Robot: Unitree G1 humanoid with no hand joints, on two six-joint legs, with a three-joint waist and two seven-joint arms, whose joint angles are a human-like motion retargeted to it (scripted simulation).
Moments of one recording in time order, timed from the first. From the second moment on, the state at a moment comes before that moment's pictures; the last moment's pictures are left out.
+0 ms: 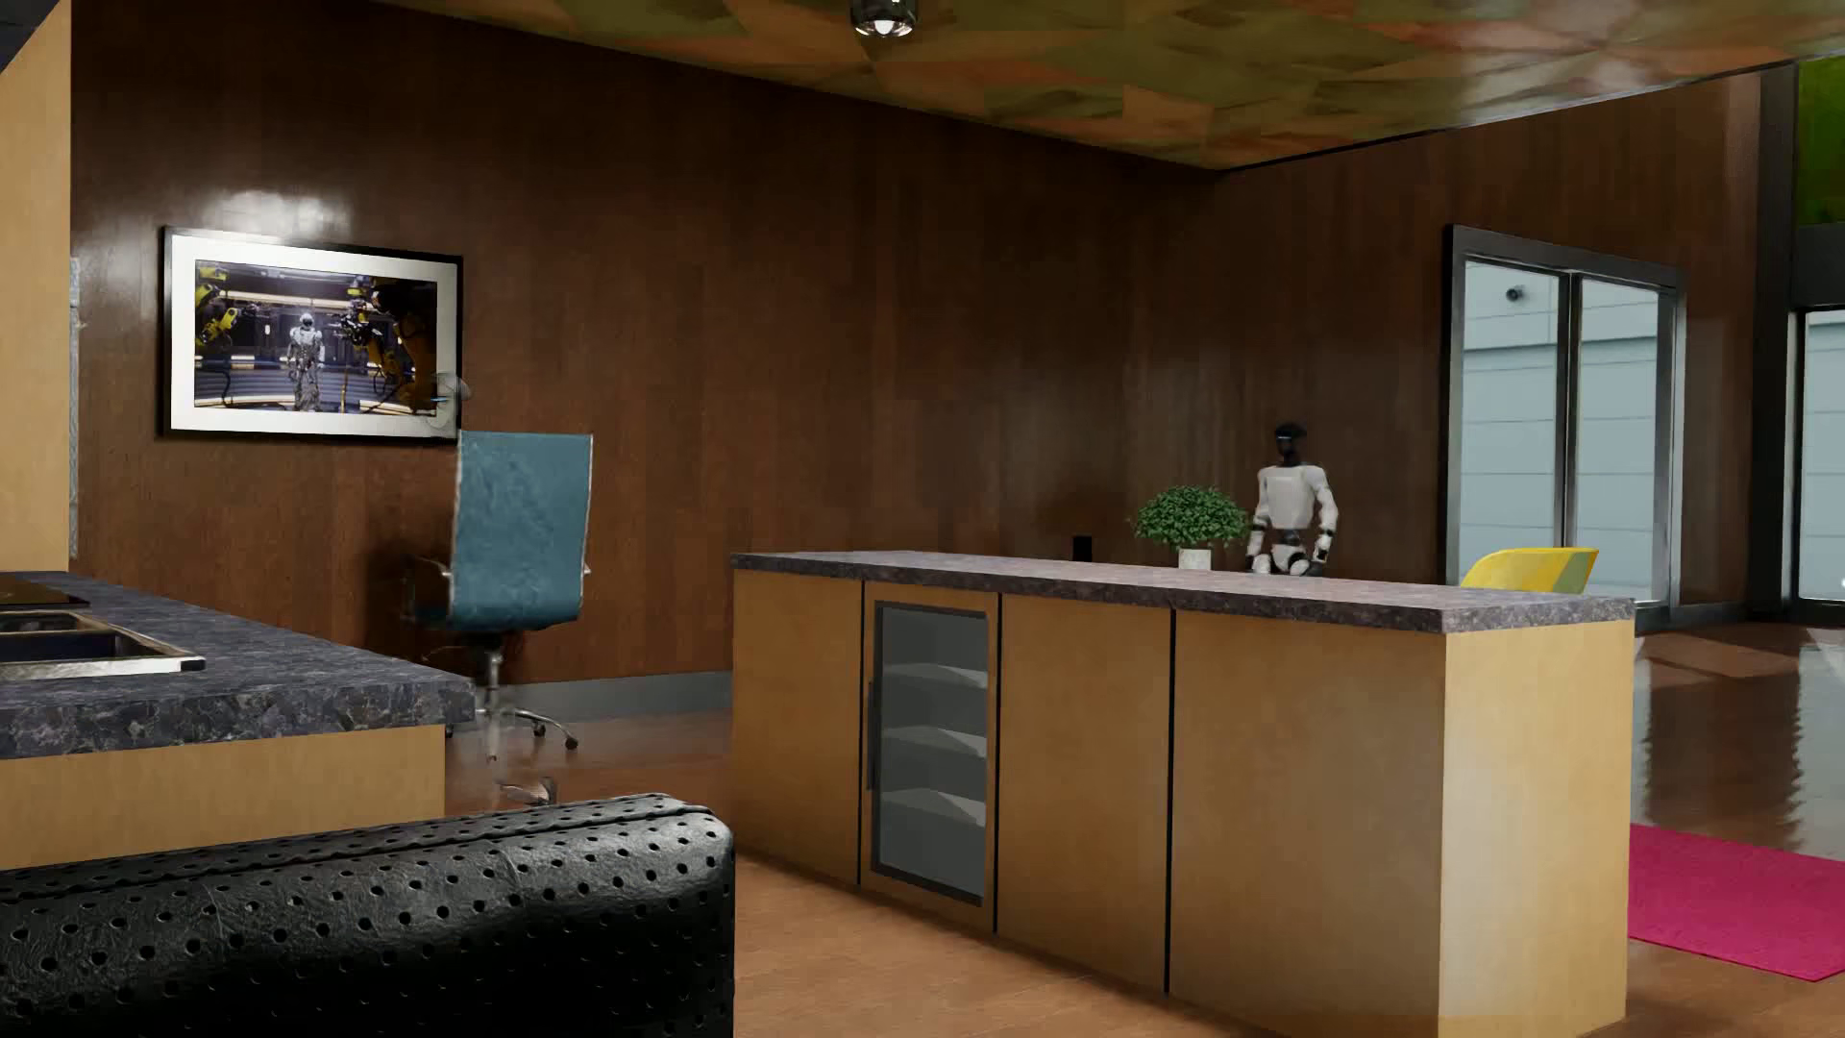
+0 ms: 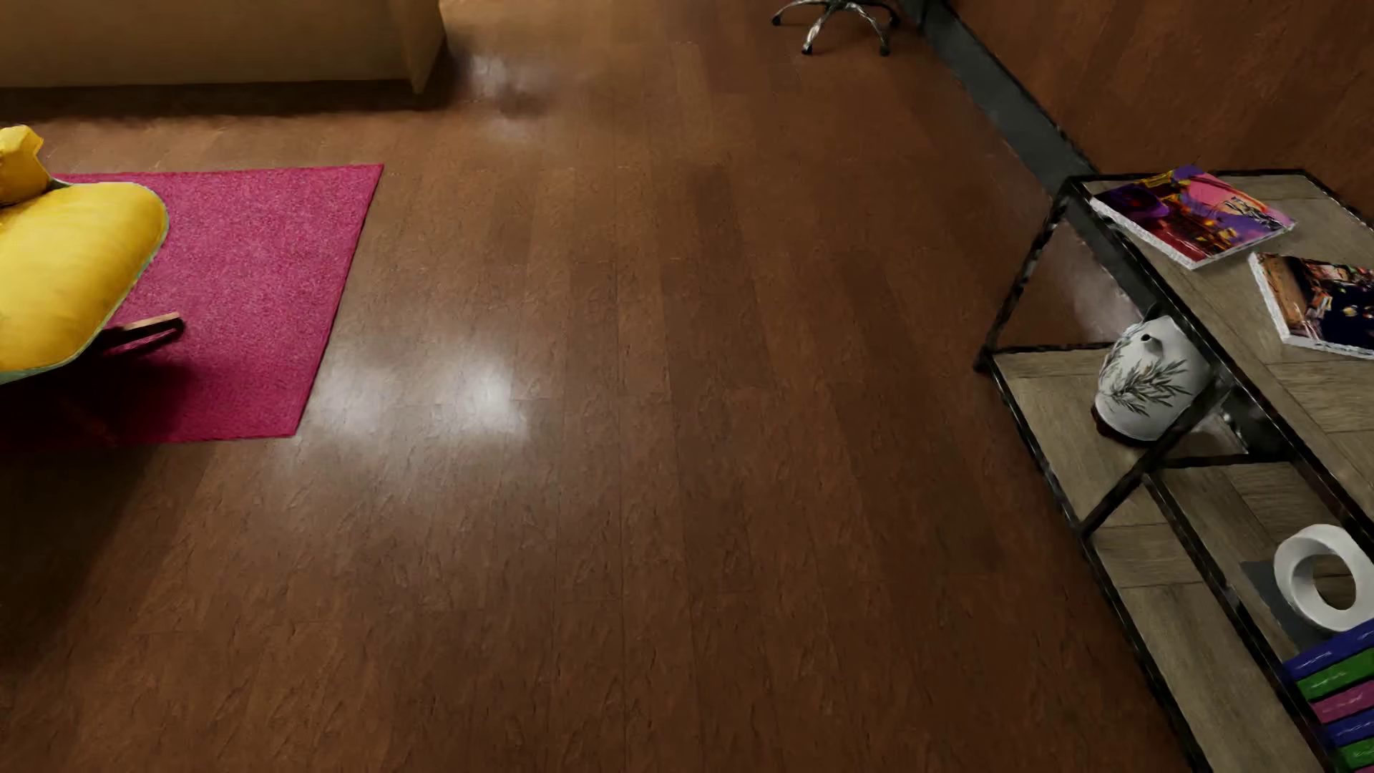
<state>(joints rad) 0.05 -0.07 0.00 0.05 0.16 0.04 0.00 0.00 0.01 0.22 0.45 0.23 0.21 -0.04 -0.15 0.33 -0.35 0.00 0.00 -0.50 0.63 0.91 0.87 0.00 0.00 0.00 0.00 0.00 0.00</state>
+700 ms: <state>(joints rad) -0.60 0.32 0.32 0.08 0.05 -0.01 0.00 0.00 0.09 0.89 0.64 0.33 0.14 -0.23 -0.09 0.35 -0.36 0.00 0.00 -0.51 0.68 1.04 0.81 0.00 0.00 0.00 0.00 0.00 0.00</state>
